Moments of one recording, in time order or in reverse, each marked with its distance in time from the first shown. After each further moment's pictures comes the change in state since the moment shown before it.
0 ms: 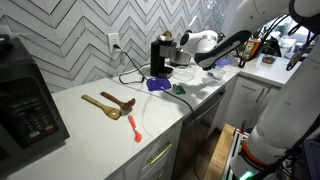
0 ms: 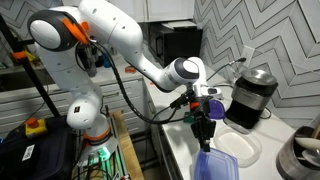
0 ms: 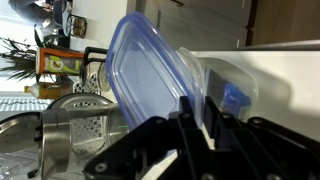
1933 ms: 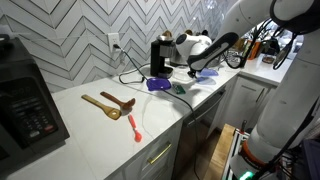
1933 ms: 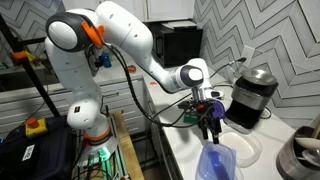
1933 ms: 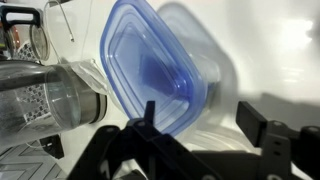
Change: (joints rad) arm 0.005 0.108 0.008 0.044 0.174 0.275 0.076
